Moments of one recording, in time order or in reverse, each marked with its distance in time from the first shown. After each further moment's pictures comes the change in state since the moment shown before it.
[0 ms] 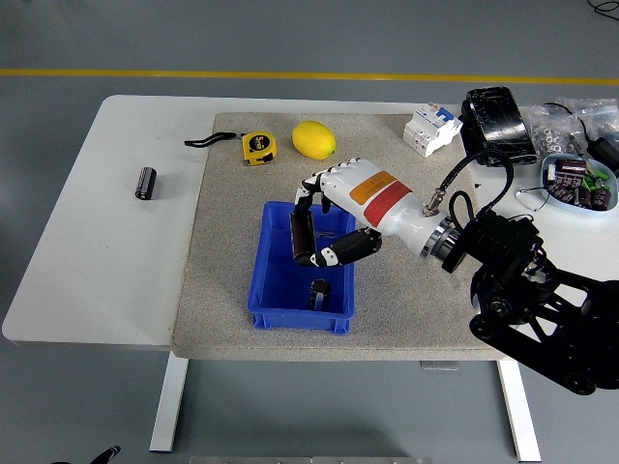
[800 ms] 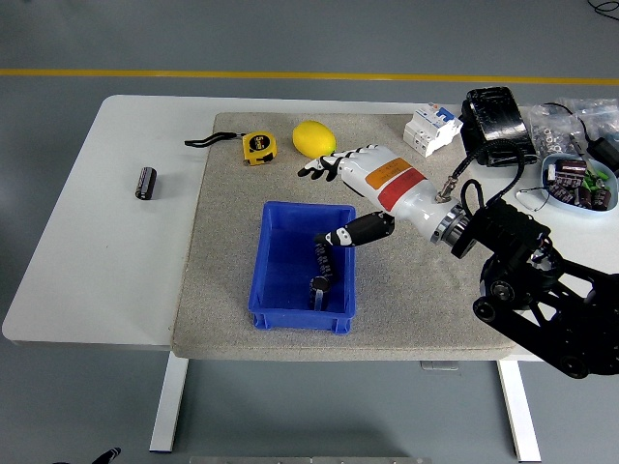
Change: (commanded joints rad) left arm 0.002 -0.001 -0.007 -0.002 0.018 -0.001 0.006; right arm -0.010 0.004 0.057 -0.102 -0.008 -0.027 0.043
